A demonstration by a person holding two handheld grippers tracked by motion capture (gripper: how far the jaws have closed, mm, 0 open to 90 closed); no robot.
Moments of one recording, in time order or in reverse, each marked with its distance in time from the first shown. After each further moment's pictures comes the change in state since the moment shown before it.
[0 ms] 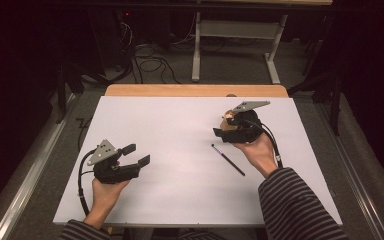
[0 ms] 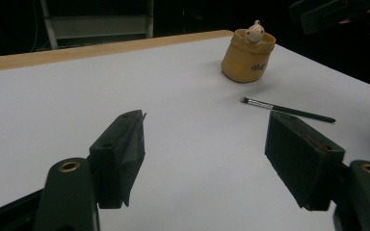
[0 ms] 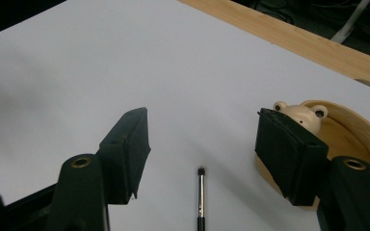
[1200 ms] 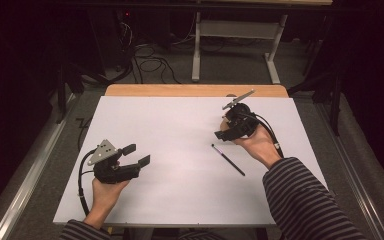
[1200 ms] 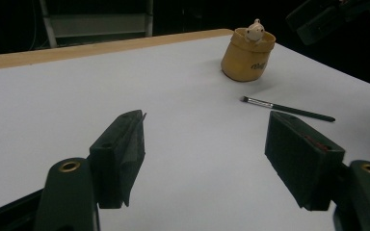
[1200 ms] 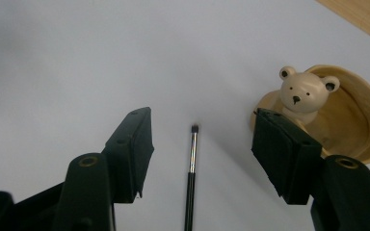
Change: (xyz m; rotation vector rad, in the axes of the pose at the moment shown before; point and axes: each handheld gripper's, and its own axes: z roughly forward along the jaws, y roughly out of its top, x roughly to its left) left arm 0.000 0.000 0.000 0.006 -0.002 0.000; right arm -0.001 0.023 0.009 0.287 -0.009 -0.059
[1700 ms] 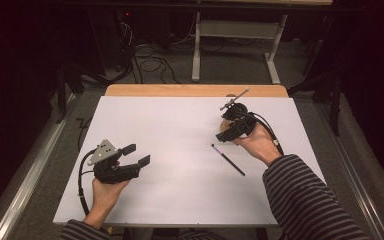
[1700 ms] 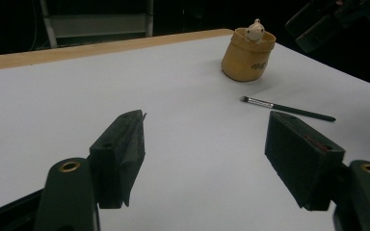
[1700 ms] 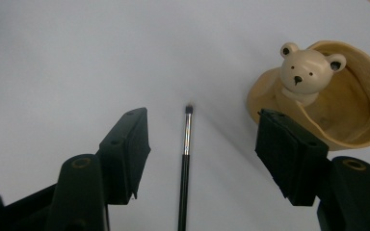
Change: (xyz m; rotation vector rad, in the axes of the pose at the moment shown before) left arm 0.000 0.000 0.000 0.000 0.002 0.001; right arm 0.001 0.005 0.006 0.119 -0.027 0.021
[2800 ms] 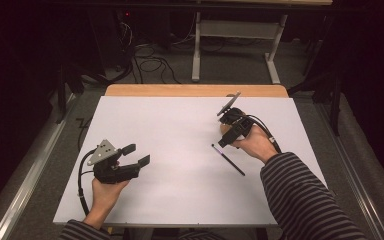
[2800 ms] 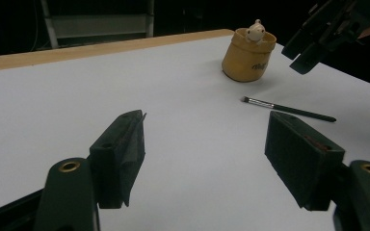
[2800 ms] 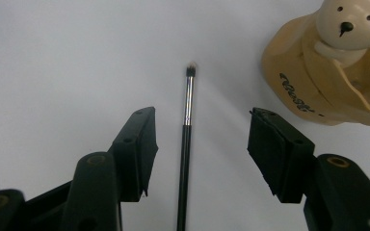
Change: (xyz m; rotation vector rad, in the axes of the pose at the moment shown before) left arm 0.000 0.000 0.000 -0.001 0.002 0.000; right arm -0.006 0.001 0.025 0.179 0.024 0.000
